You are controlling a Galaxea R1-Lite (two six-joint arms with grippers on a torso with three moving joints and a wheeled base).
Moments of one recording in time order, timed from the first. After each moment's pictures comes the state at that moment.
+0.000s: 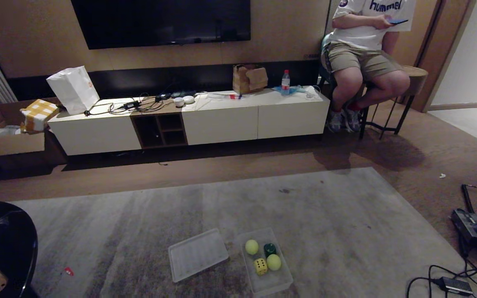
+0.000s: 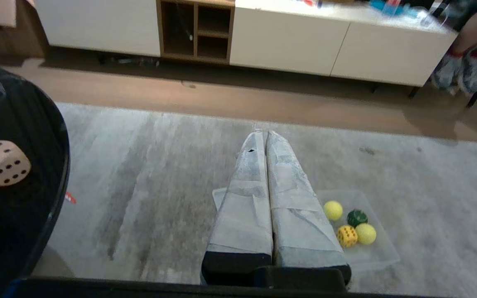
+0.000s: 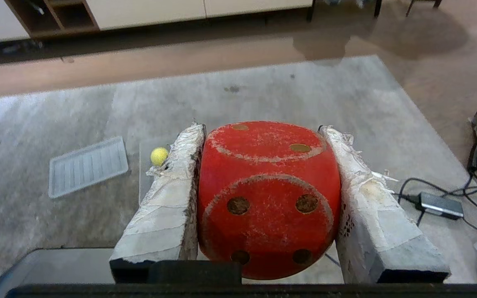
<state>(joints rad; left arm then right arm) 0.00 0.00 0.00 -0.01 0.06 -0.11 0.00 0.00 -0.10 0.25 0.01 0.02</state>
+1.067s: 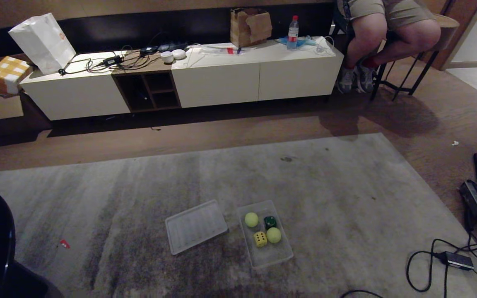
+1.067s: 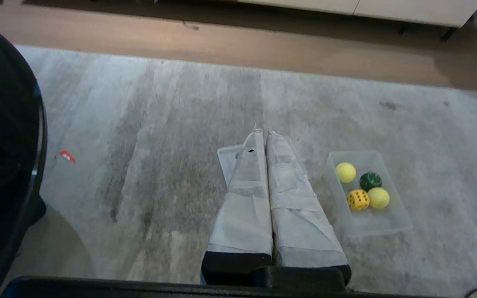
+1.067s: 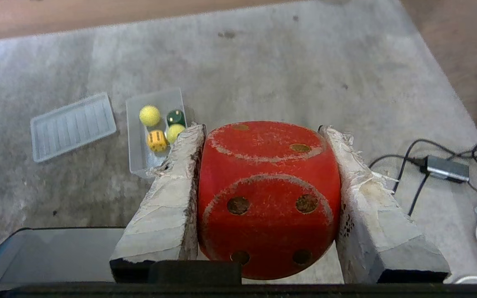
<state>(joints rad) 0.00 0.00 0.00 -0.01 0.07 -0.12 0.00 0.00 -0.10 0.25 0.01 0.02</state>
